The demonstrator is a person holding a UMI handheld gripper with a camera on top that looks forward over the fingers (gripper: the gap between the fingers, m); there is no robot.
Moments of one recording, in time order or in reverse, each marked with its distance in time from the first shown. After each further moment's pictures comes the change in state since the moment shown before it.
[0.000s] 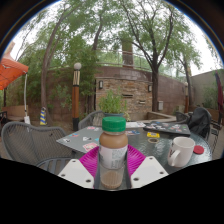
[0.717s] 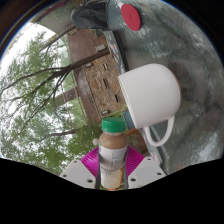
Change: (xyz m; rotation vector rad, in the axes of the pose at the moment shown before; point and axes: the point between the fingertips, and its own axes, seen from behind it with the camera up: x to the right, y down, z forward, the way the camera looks) arm 0.114 -0.074 -0.005 -0.046 -0.398 1.904
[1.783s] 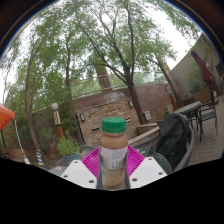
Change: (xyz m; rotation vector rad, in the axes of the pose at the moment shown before) arm -0.150 -0.198 -0.163 0.321 0.165 -1.630
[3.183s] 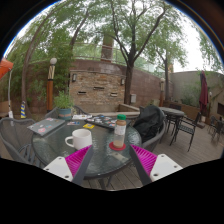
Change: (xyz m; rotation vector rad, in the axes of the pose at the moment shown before) arm 0.001 0.066 -0.173 -0.327 0.197 -0.369
